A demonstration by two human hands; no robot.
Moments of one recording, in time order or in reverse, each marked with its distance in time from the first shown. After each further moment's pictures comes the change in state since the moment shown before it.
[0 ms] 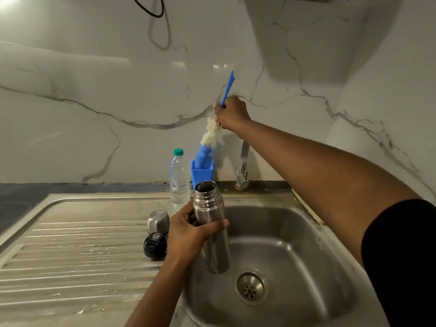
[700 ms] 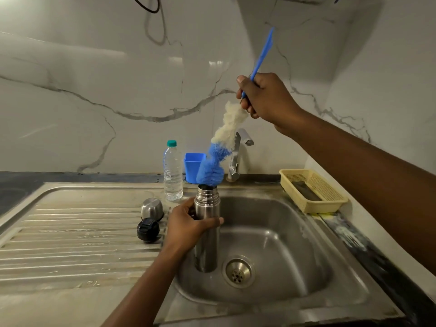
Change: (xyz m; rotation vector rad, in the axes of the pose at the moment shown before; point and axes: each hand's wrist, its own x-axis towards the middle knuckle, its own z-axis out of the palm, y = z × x) left_hand -0.008 -0.016 0.010 0.157 -0.065 -0.006; right_hand -0.117 -0.036 -0.131 0.164 -0.050 -0.168
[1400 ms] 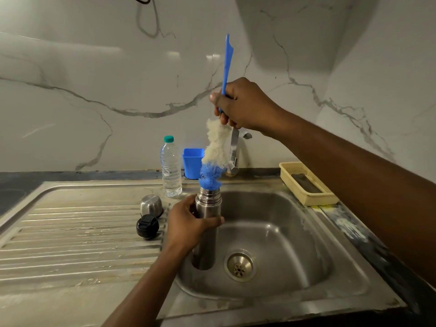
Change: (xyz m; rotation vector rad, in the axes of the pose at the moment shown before) left_hand -0.004 -0.004 0.003 0.121 0.010 0.074; right_hand -0.020 -0.010 0.024 -0.261 -0.199 -0.087
